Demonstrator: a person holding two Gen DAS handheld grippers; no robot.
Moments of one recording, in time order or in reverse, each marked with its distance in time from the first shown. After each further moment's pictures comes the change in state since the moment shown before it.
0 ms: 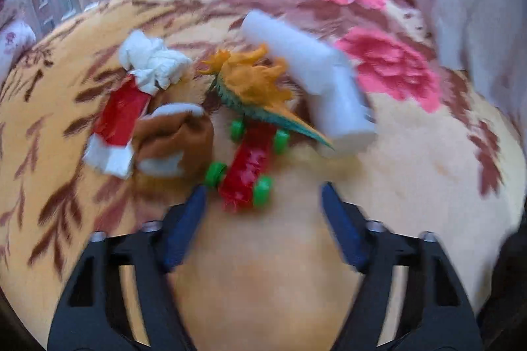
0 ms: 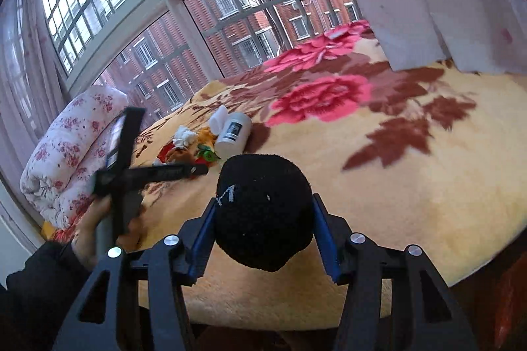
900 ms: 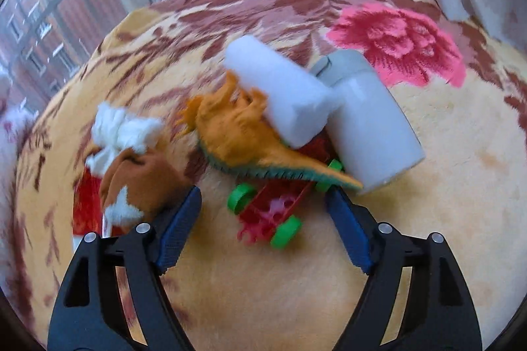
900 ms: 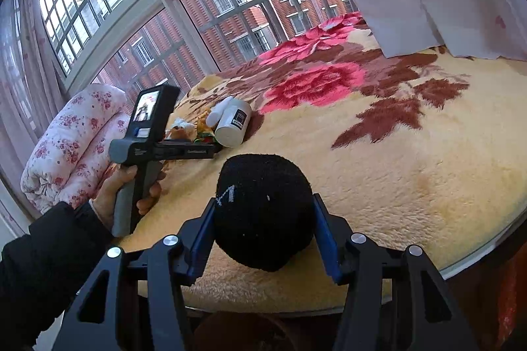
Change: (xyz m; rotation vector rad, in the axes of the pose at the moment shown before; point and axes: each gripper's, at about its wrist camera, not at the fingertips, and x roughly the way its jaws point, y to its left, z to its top) left arm 0.024 -0.037 0.024 0.301 -0.052 0.157; right arm -0.004 -0.008 -0.017 0.011 0.009 -0.003
